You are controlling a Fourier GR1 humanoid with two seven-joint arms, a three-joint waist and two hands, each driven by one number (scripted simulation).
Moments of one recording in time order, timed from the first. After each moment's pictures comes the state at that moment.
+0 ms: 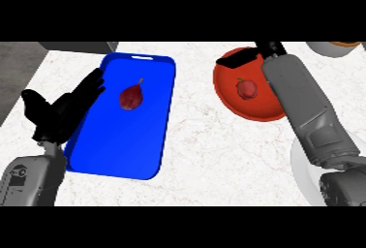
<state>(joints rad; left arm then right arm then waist) -0.29 0.21 0.09 -1.49 0.08 -0.23 0.29 -1.20 -0.18 -0.35 -0.31 0.58 -0.03 -0.09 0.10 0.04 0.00</state>
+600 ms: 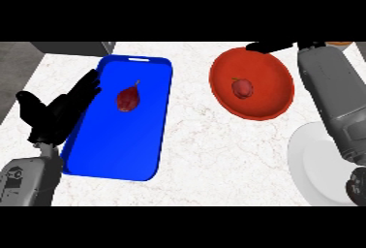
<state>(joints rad) -0.28 0.22 0.11 -1.49 0.08 -0.23 0.29 -1.20 -0.32 -0.45 -0.27 0.54 -0.19 -0.22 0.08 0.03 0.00</state>
